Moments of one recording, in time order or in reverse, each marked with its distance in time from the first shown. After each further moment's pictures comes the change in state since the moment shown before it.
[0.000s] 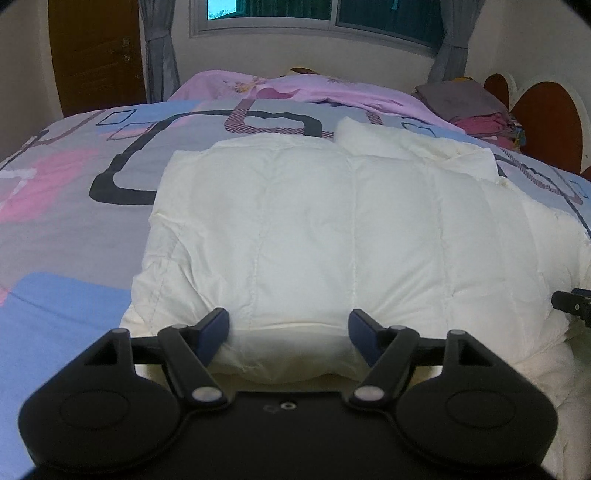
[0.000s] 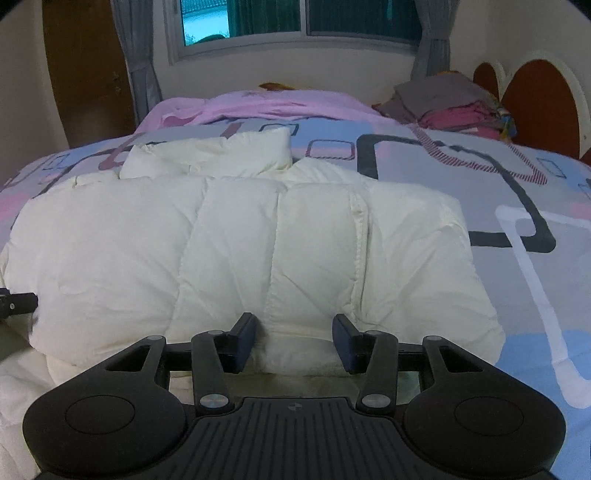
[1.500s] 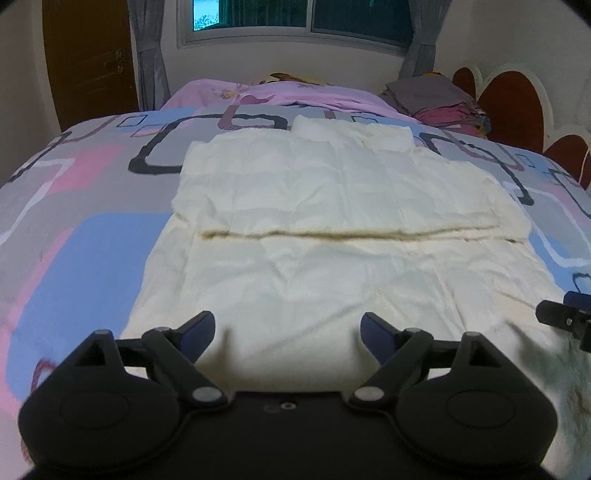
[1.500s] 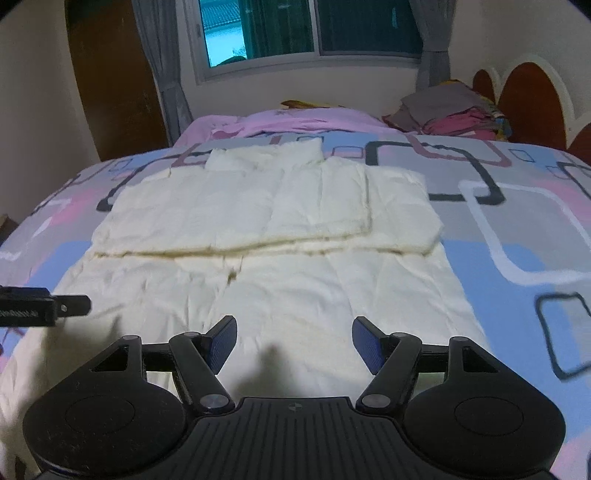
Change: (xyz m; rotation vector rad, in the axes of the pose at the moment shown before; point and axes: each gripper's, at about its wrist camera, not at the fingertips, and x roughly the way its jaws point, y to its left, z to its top) left arm -0.150 -0.016 -0.086 0.050 -0.006 -0.049; right arm -0.185 0.039 -0.105 0.035 -0.058 0.050
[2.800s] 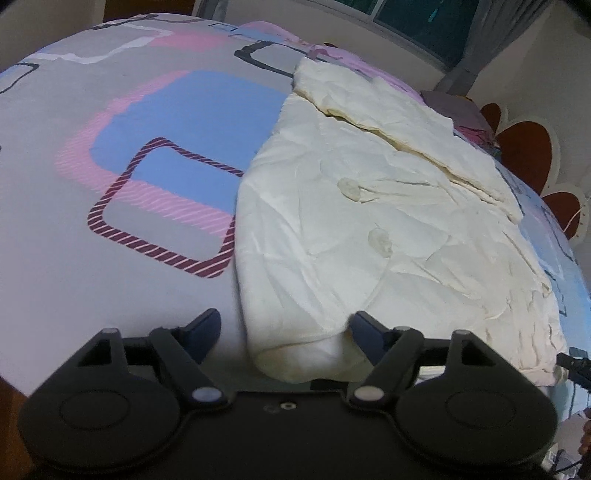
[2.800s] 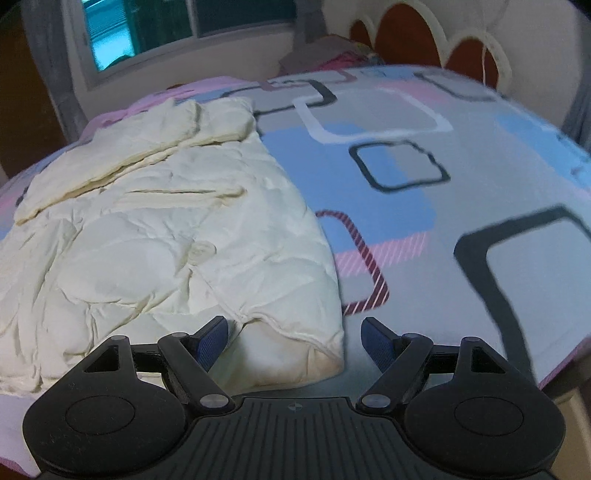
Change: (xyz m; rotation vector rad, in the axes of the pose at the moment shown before) left arm -0.055 0.121 -0.133 -0.302 0.105 -0.124; right arm -0.085 -0.085 -0.125 0.284 0.058 -0.232
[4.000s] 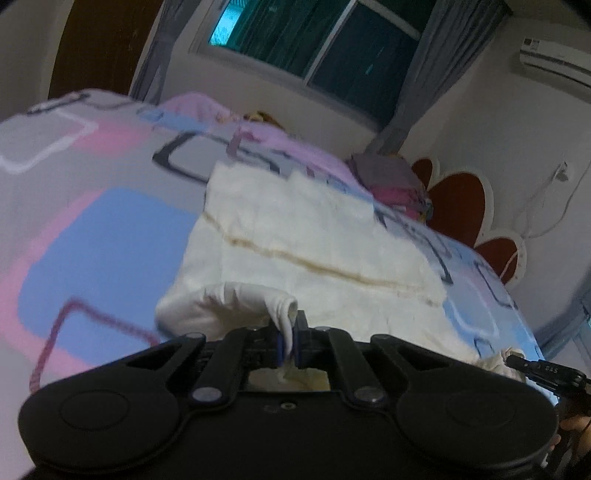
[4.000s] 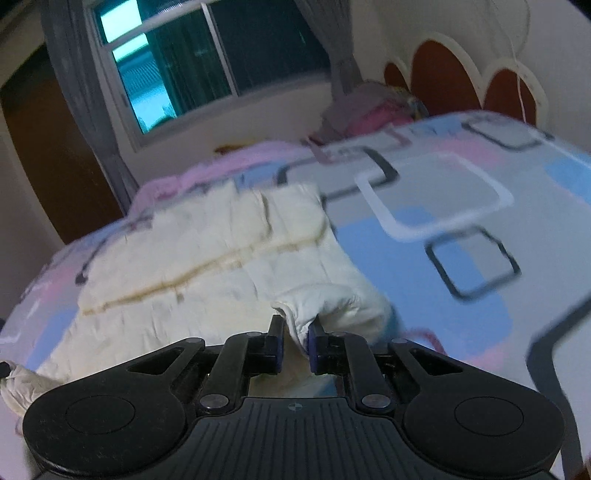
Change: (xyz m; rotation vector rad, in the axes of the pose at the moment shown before) left arm -0.031 -0.044 0.089 0.056 -0.228 -0.203; right arm -0.019 0.052 0.097 0.019 -0.199 0.195
